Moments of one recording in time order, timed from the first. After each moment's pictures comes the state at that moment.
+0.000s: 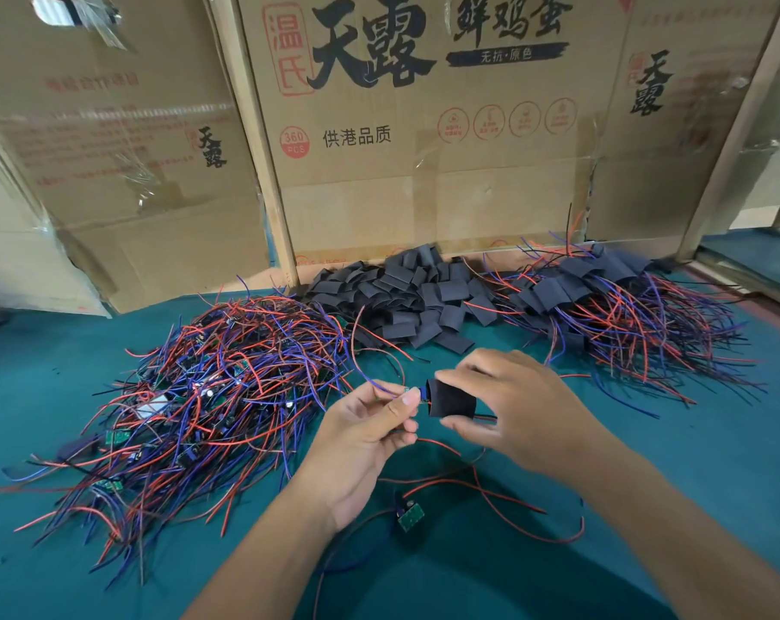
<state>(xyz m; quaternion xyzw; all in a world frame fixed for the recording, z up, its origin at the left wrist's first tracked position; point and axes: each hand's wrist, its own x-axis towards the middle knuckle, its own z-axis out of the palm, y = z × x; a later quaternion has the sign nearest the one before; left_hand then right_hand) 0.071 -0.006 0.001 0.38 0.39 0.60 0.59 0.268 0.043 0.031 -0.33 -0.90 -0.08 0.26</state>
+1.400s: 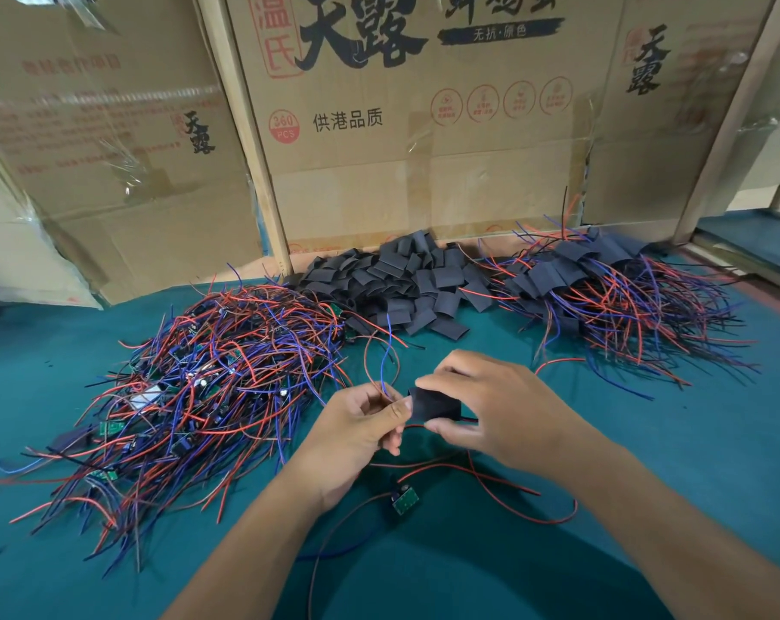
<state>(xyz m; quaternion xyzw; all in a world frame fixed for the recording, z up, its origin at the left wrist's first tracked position) 0.061 0.002 -0.018 0.50 0.46 0.52 0.52 0.260 0.038 0.023 -0.32 -0.92 0.02 0.22</state>
